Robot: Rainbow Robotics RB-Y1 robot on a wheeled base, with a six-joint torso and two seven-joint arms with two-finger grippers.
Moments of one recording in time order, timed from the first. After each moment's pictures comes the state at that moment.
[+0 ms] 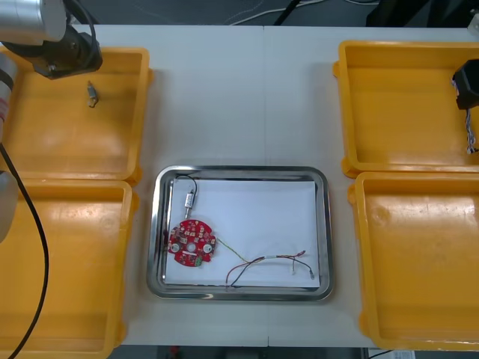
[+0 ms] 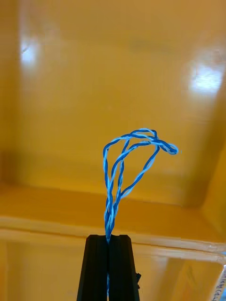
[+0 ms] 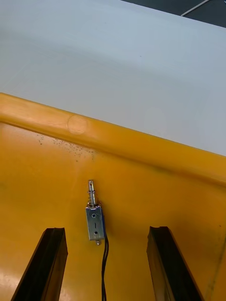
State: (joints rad) right arm -0.81 -0.80 -0.08 -1.51 -0.73 1.88 1.58; left arm -1.03 0.53 0.02 -0.95 0.29 1.21 -1.22
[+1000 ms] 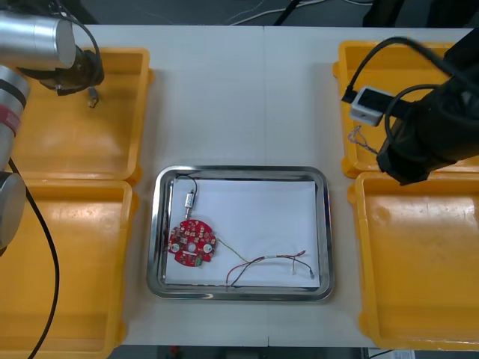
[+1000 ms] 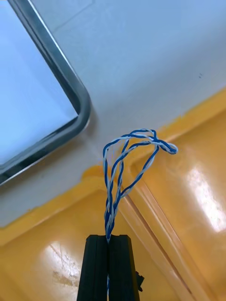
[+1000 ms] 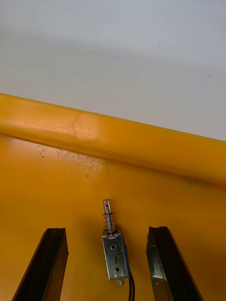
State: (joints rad) right arm -0.59 -0.79 0.15 -2.14 -0.89 1.86 1.85; left arm -1.03 0.51 0.02 -0.78 0.25 1.00 -1.30
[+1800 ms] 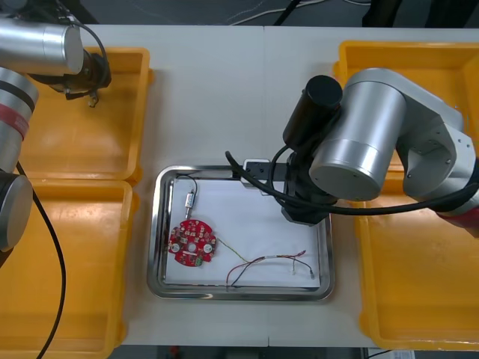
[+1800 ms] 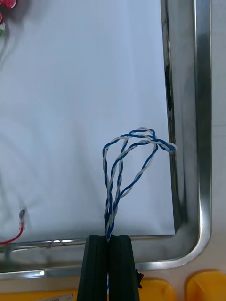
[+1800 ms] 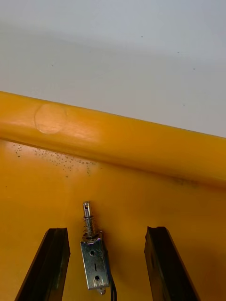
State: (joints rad) right arm -0.82 -0.63 0.74 -1.98 -0.77 1.70 1.85; left arm -1.03 0.49 0.02 -0.76 0.25 0.95 -1.30
